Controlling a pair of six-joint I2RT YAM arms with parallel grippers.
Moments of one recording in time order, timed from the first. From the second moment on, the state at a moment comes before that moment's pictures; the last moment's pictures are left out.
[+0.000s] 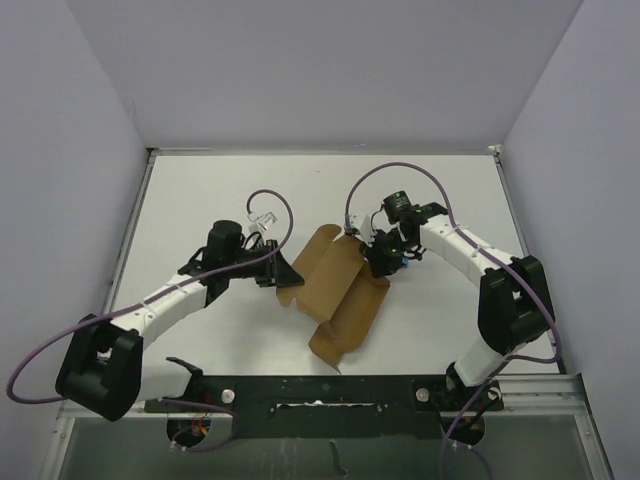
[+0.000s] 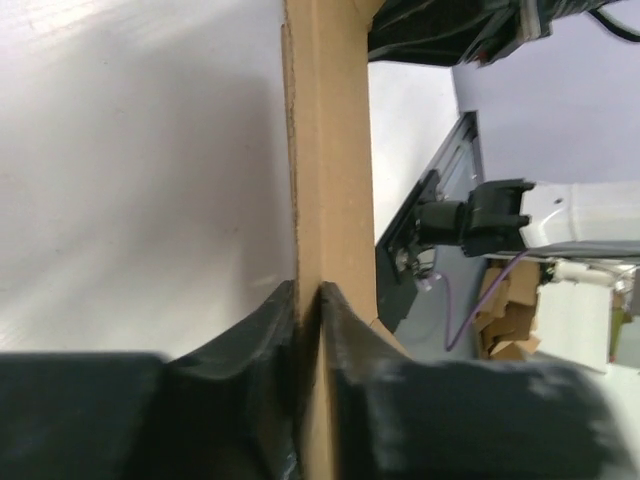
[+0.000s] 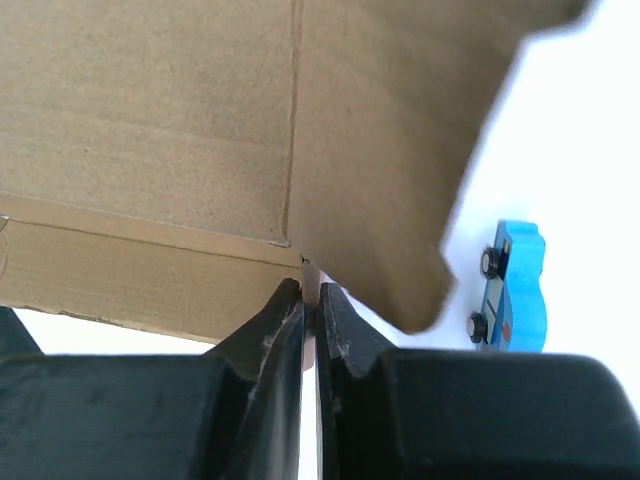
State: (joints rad) left arm -0.43 1.26 0.64 0.04 0.75 -0.70; right arm 0.41 1.63 1.19 -0.83 -0.44 -0.68
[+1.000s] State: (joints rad) left arm -0.45 1.50 0.74 0.08 0.72 -0.64; right arm 0.42 1.76 1.14 -0.70 -0.26 -0.66
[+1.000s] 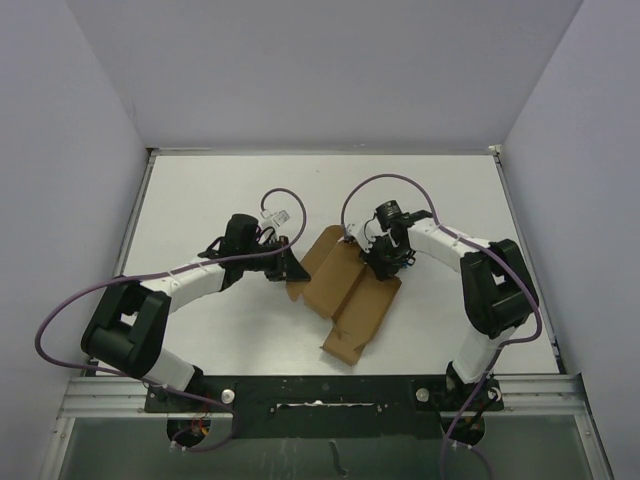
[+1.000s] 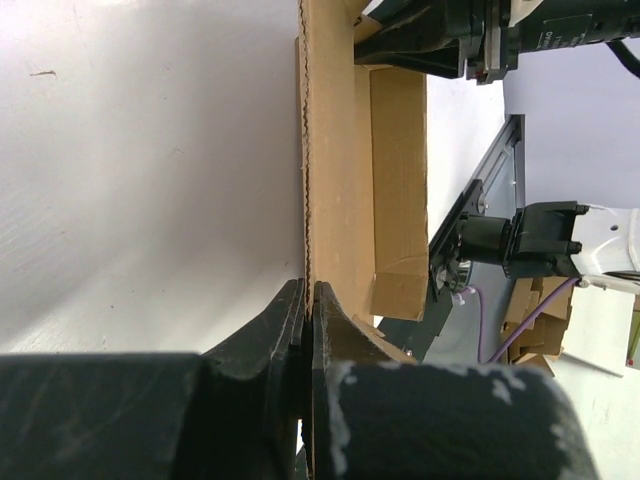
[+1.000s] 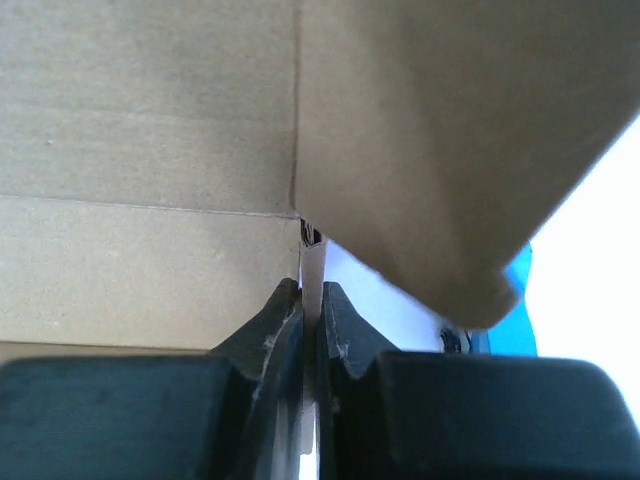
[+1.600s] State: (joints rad) left arm -0.46 1.50 0.78 0.08 0.72 -0.62; right arm 0.43 1.73 1.09 -0.63 -0.18 -0.63
